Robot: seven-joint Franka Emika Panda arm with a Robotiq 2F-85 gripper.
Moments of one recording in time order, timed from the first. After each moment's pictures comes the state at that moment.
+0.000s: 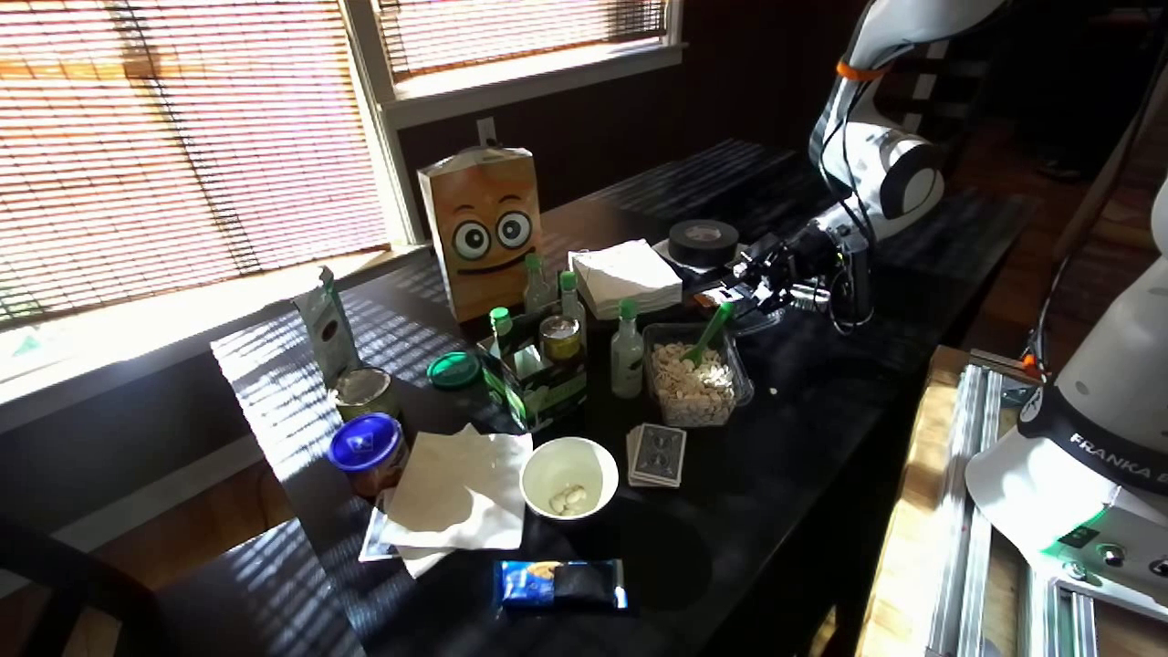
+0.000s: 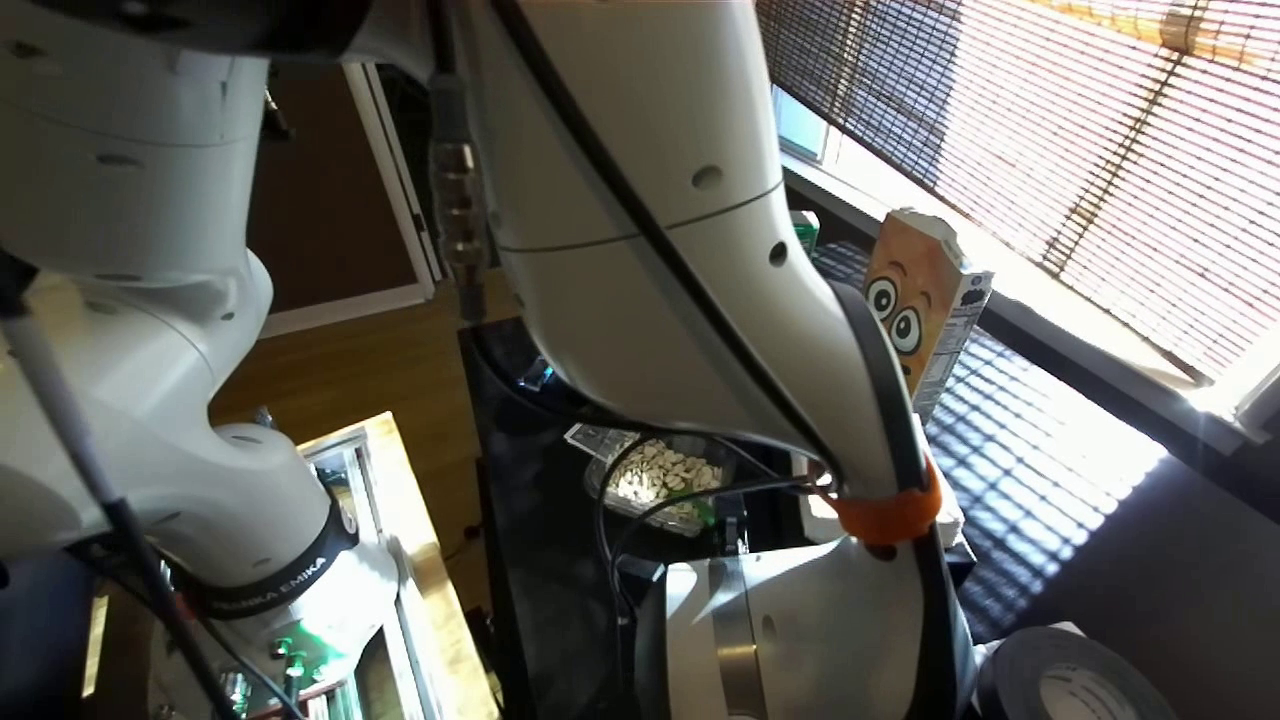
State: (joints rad) arm -0.49 0.58 -0.38 -2.34 1.34 1.77 -1.39
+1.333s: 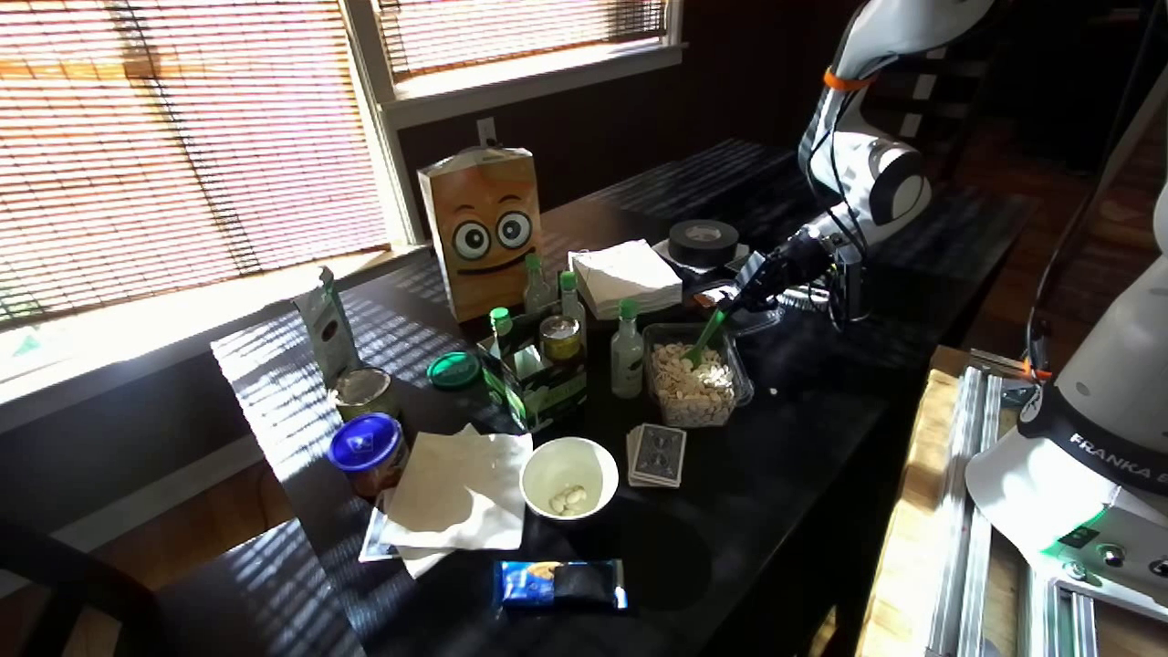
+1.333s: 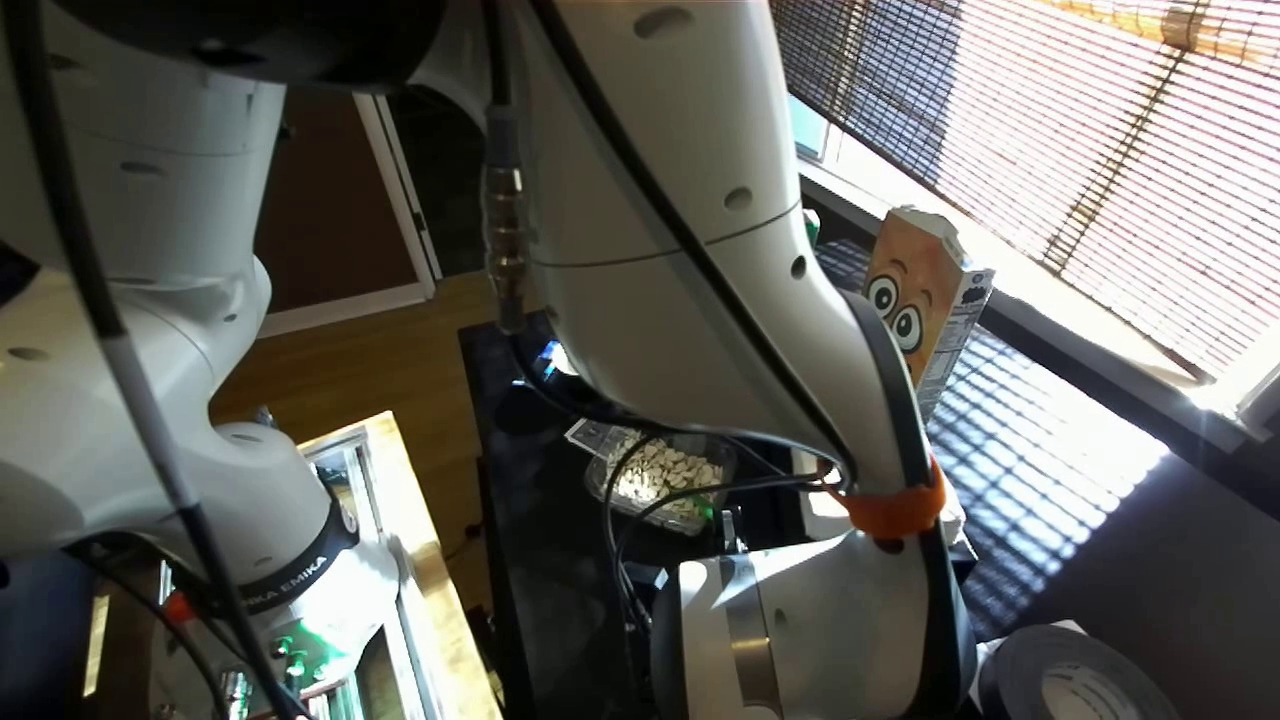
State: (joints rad) arm -0.48 0.62 -0.37 -2.31 1.34 1.77 -1.47
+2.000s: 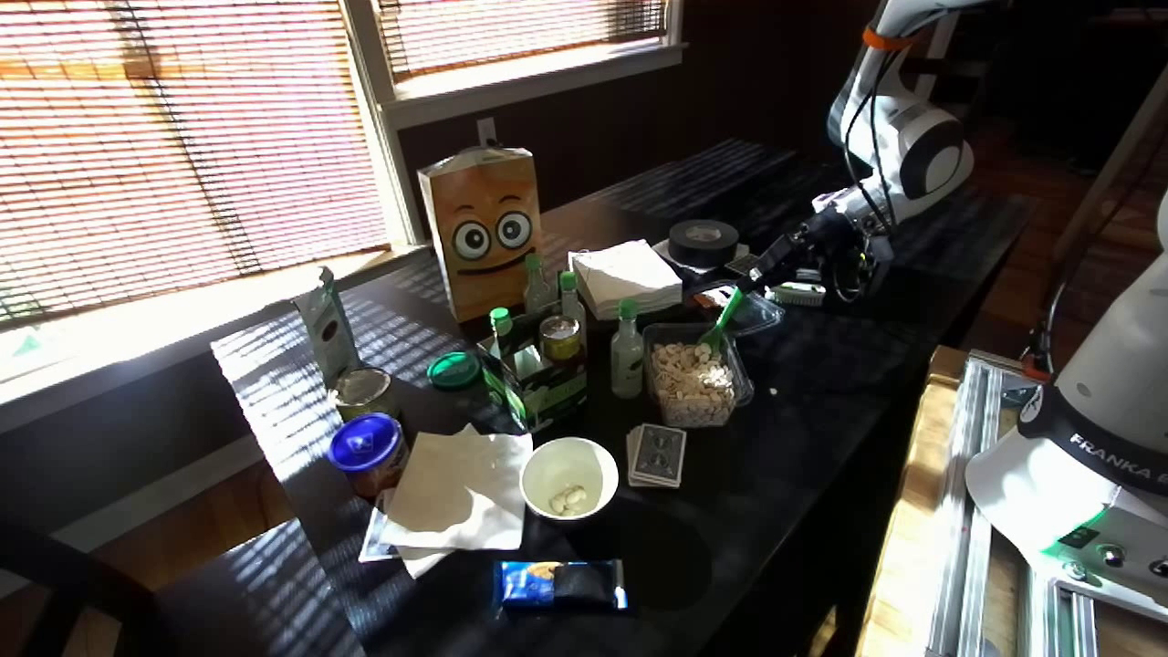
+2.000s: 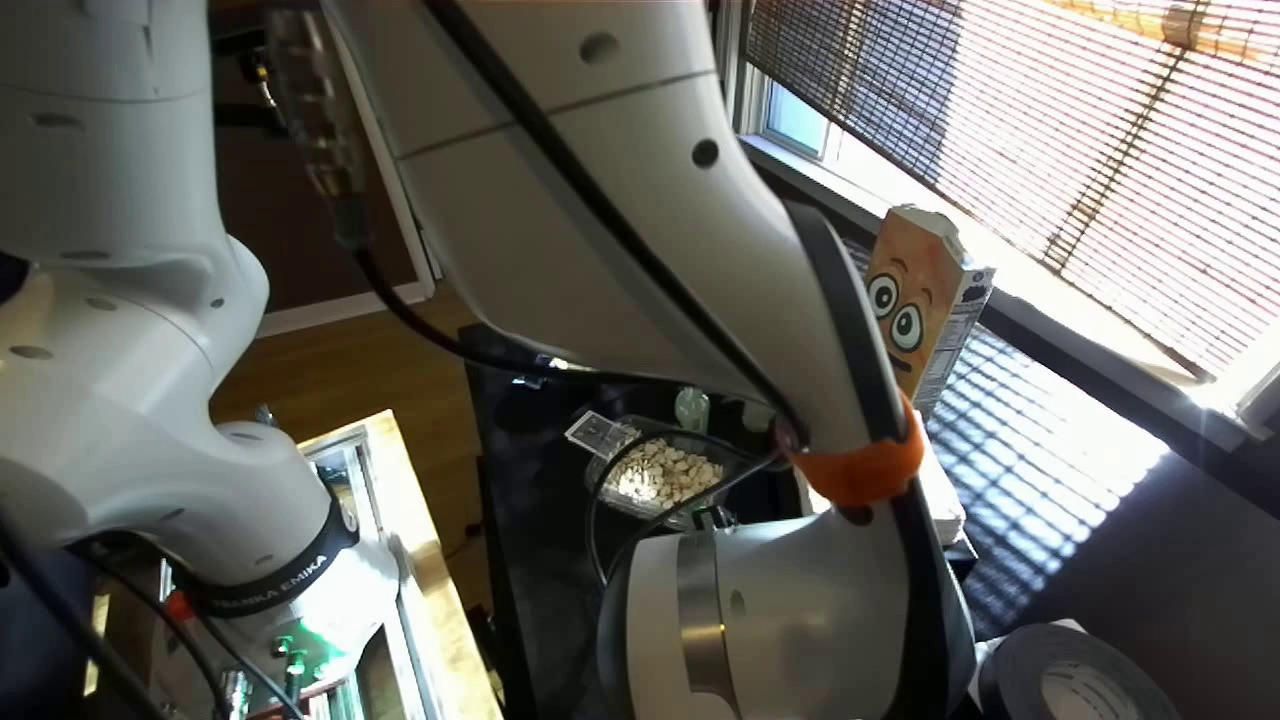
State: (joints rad) arm -0.46 0.45 -0.43 -2.43 1.33 1.87 -1.74
